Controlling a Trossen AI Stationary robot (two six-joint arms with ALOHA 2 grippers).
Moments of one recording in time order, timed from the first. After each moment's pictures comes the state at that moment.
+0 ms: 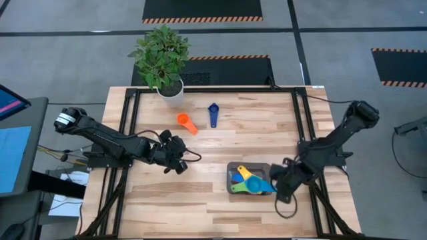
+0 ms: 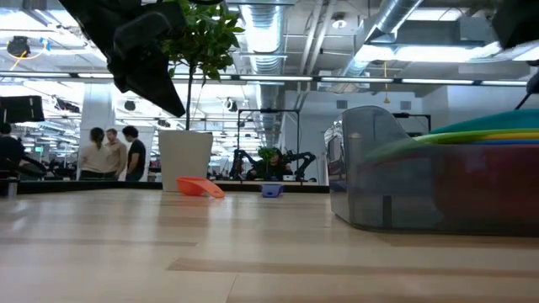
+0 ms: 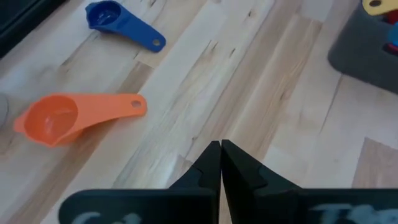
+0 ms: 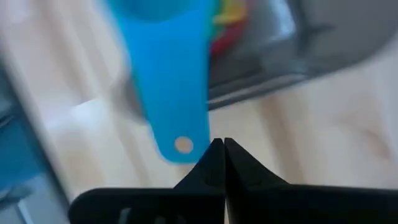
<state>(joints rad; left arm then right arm) -0.31 1.31 0.81 -0.49 -0.57 -0.64 0.71 1.27 0.81 -0.78 0.05 1.08</state>
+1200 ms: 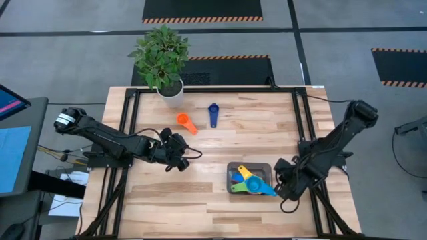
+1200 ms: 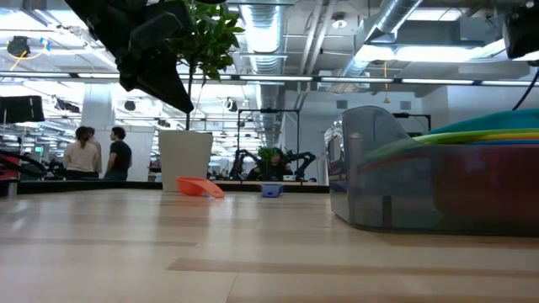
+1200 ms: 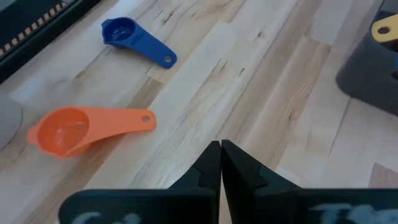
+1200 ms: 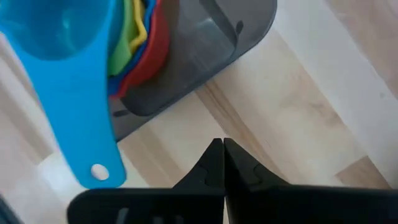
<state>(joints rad) -0.29 1.31 0.81 -0.45 -0.61 -0.64 0.80 1.28 0.81 -0.92 0.23 1.45</state>
